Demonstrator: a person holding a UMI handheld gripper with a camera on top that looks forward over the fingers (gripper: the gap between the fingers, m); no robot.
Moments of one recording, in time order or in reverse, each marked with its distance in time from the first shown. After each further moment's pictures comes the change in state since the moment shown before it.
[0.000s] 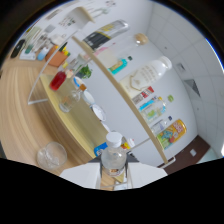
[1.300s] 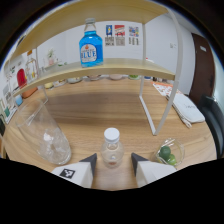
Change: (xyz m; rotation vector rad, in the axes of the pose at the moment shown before) arm -0.162 0.173 0.042 -0.349 -0.308 0.908
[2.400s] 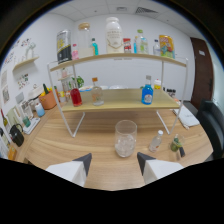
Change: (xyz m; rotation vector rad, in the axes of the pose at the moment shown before) arm -0.160 -0.038 -0.160 0.106 -0.039 0.027
